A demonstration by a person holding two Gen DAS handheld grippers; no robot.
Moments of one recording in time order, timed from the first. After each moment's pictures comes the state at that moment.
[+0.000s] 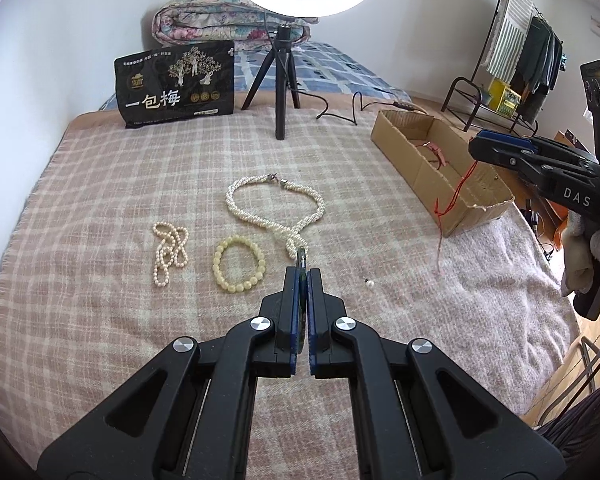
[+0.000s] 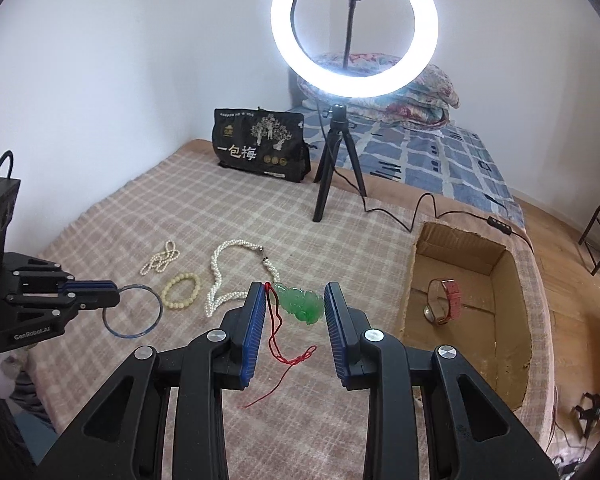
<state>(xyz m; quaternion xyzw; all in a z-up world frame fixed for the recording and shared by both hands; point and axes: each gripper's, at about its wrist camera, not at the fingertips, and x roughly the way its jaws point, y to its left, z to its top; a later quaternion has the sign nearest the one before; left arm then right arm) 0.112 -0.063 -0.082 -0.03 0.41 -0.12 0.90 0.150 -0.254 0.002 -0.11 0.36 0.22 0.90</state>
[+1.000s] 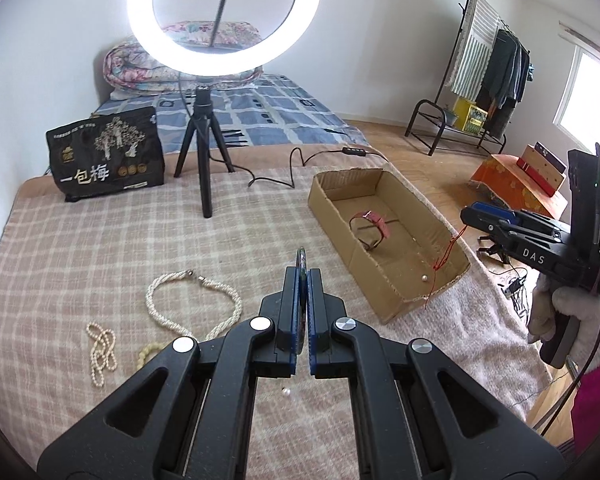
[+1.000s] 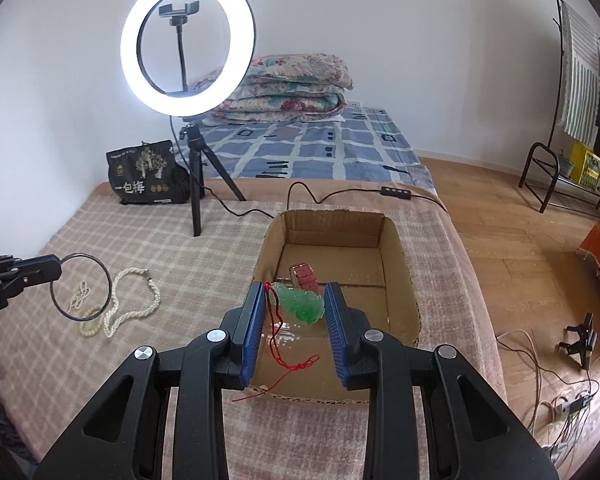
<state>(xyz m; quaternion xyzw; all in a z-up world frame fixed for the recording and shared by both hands) 0.179 -0.145 -0.028 -0.03 0.37 -0.18 0.91 0.177 -0.376 0.007 -0.04 0.36 0.08 0.93</state>
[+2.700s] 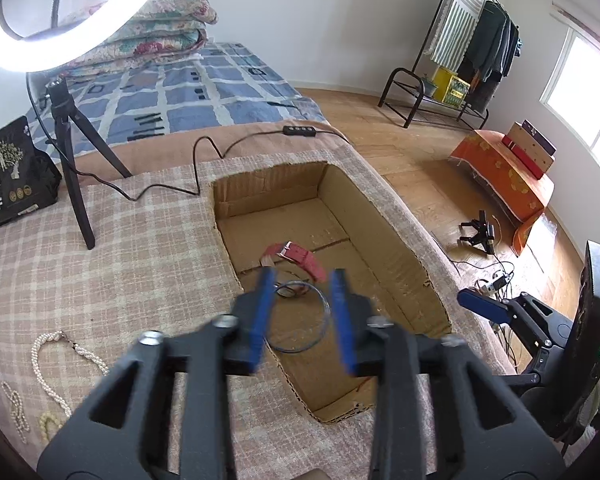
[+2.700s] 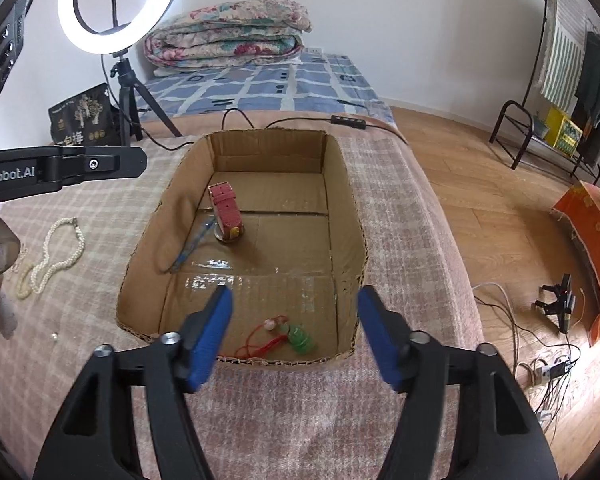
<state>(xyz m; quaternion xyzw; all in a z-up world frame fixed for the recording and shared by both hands) 0.282 -0.286 -0.059 -0.02 0.41 -0.22 0.88 0.187 -0.416 -0.049 -0.06 0.44 0.01 0.90</state>
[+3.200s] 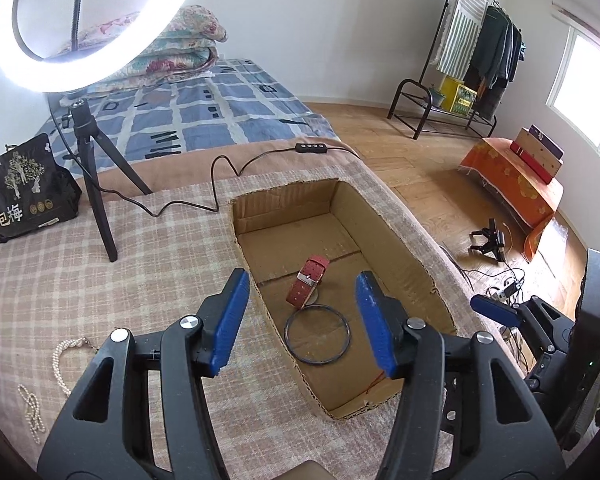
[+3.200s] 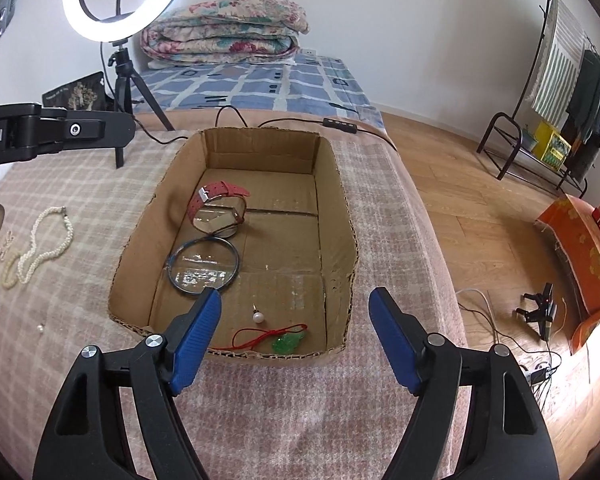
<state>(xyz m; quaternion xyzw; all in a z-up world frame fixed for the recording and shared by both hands) 0.275 -0.274 -0.045 -0.02 0.39 -0.20 0.90 0.183 -0.408 -0.047 -0.09 0.44 -0.01 0.90</state>
